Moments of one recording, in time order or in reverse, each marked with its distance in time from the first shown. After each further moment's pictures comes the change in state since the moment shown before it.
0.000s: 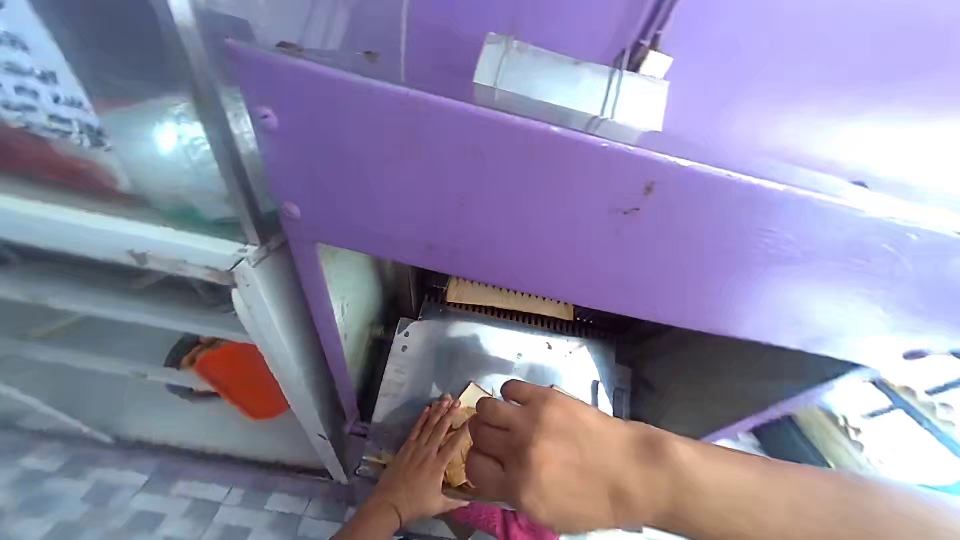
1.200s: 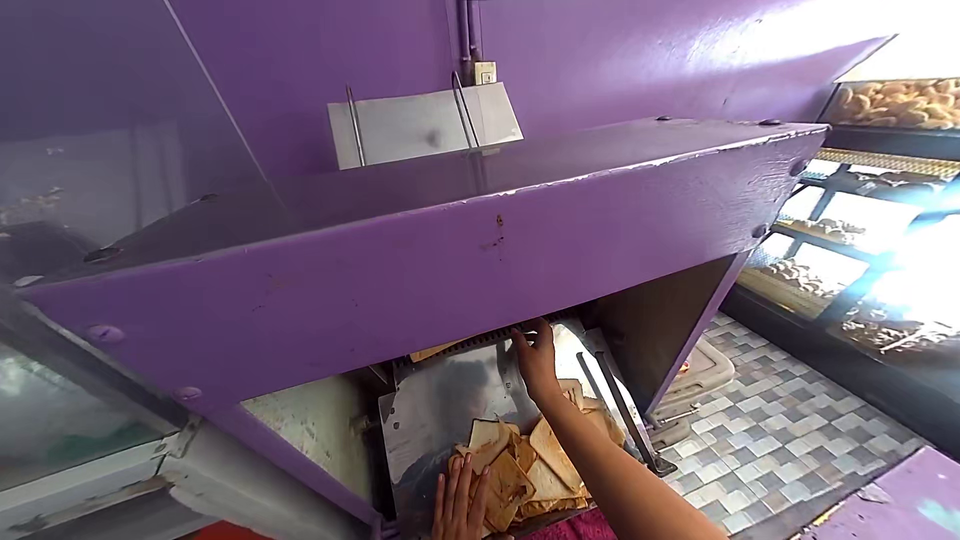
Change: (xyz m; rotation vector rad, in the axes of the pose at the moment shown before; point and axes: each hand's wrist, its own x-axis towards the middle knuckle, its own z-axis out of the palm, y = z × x) left_hand -0.015 -0.040 0.031 0.100 0.042 0.215; right_hand -0.045 0.081 0.177 0.654 1.299 1.725
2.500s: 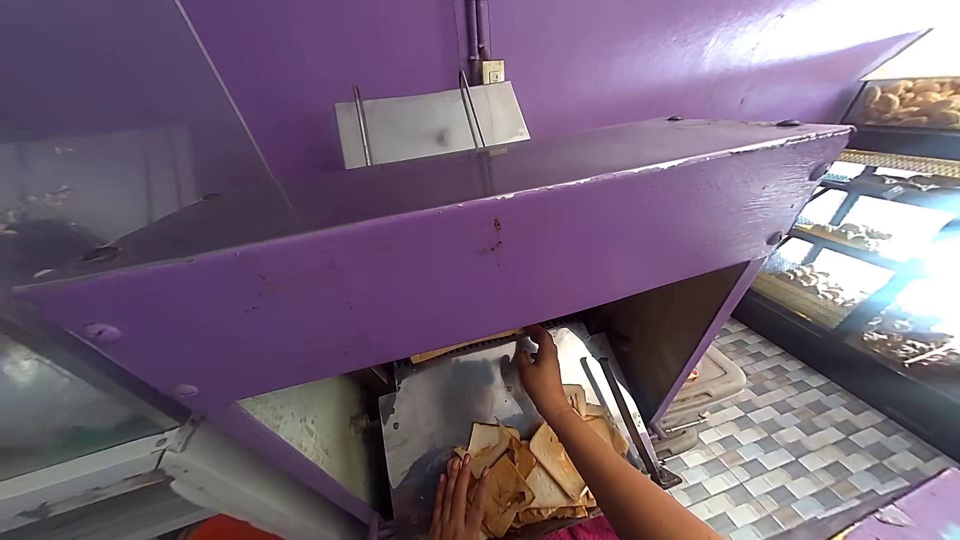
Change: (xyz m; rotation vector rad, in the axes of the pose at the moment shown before) left_hand 0.005 0.002 -0.004 -0.058 -0.069 -0.026; right_hand -0.004 0.006 -0.013 -0.112 -0.103 -0.055
